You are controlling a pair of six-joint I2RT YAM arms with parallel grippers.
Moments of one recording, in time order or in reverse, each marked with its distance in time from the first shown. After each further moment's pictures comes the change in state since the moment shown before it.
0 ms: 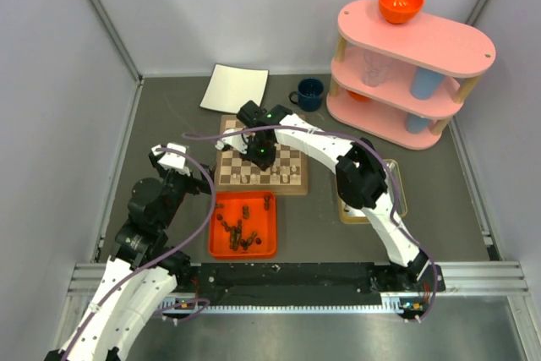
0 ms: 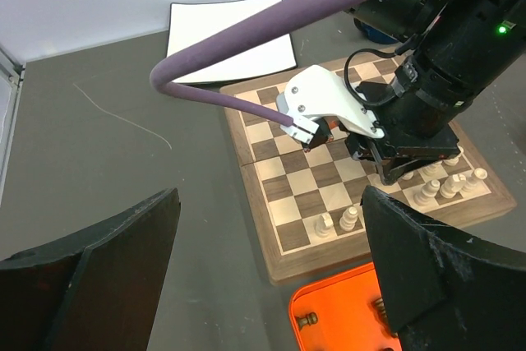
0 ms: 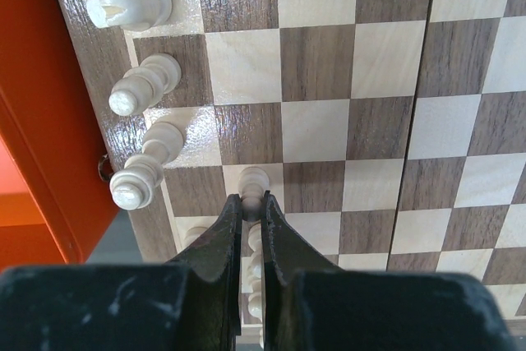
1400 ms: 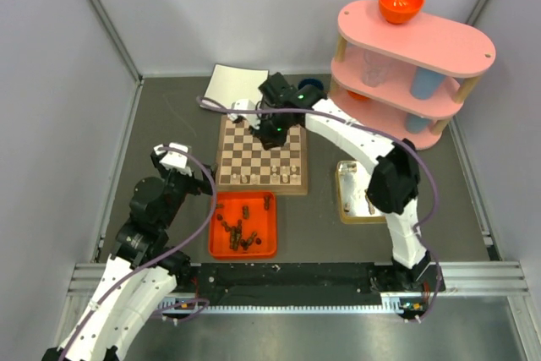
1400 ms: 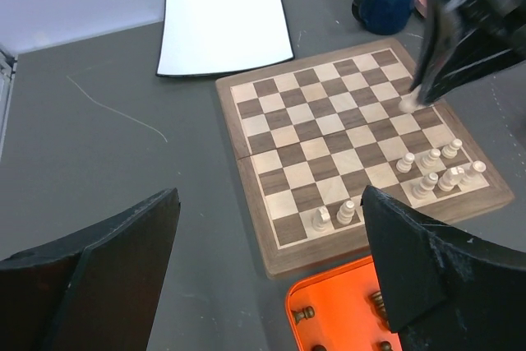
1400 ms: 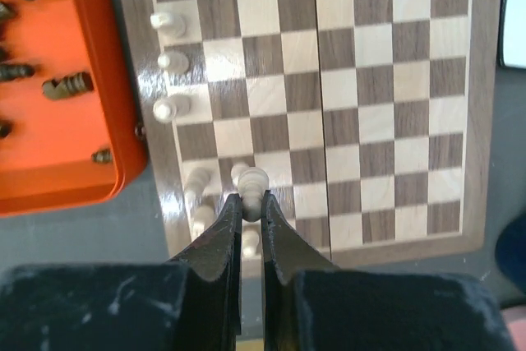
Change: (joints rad) left arm -0.017 0.019 0.003 -0.016 -0.010 -0.008; right arm -0.098 -0.304 -0.139 0.074 -0.146 0.003
